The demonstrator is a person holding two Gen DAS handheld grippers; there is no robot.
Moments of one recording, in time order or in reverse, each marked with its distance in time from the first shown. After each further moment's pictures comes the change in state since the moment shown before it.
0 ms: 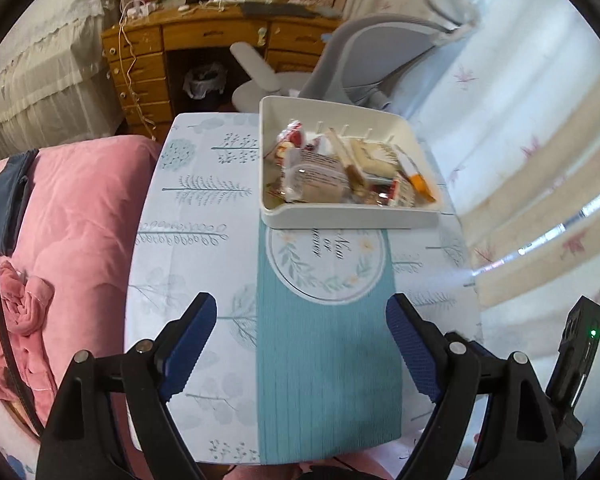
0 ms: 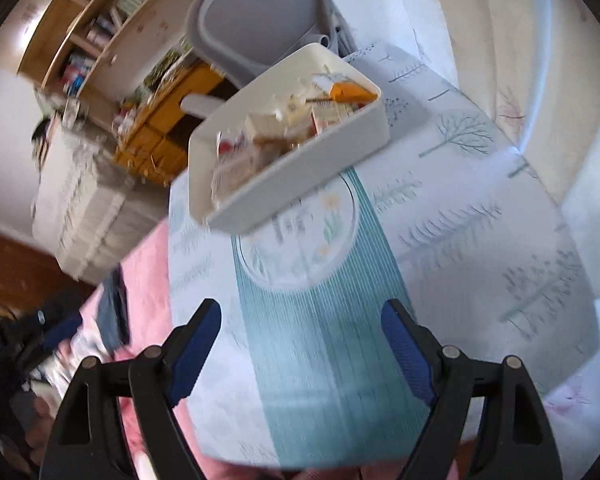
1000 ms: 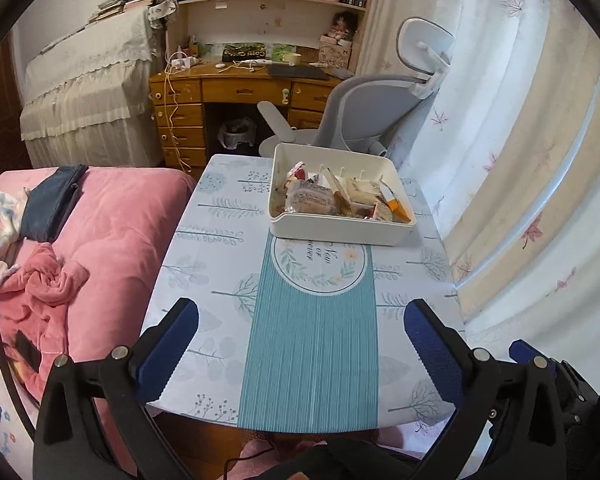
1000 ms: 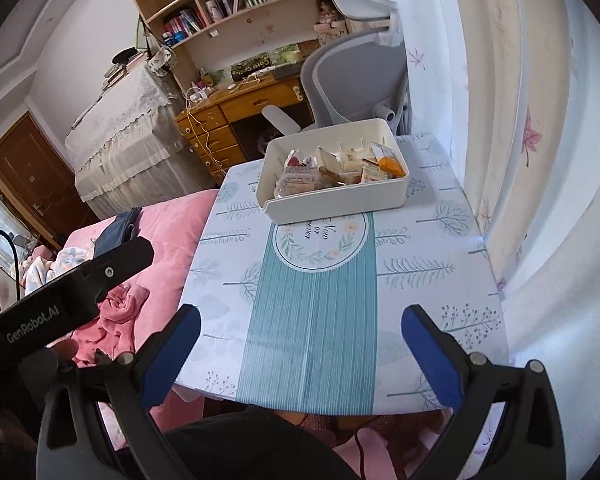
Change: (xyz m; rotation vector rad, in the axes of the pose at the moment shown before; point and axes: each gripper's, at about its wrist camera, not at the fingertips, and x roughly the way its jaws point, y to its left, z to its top) left arm -0.115 -0.064 -0.104 -0.046 -0.240 0.113; right arm -0.148 0.038 -0.074 -0.394 -0.156 -0.005
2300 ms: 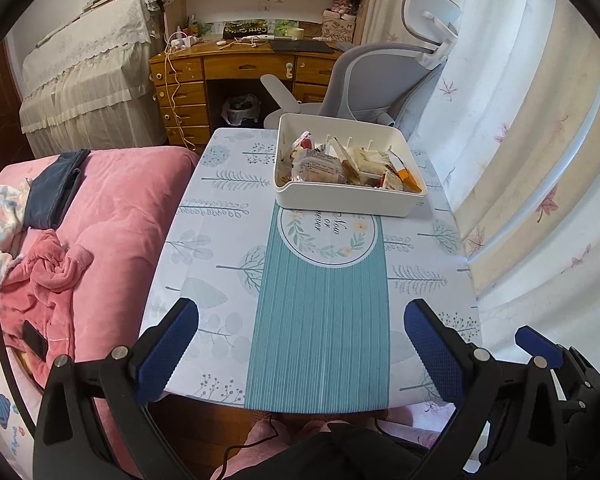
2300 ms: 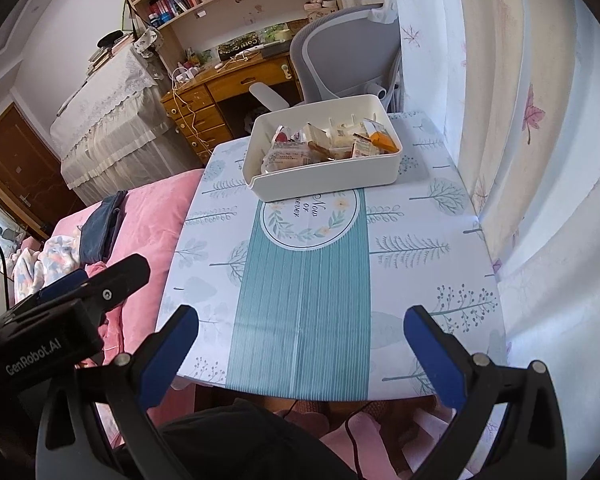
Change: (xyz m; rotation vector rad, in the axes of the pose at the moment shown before) left arm 0.021 -0.001 -0.011 0.016 0.090 0.033; right arm 0.021 0.001 -0.004 0.012 0.088 -0.048
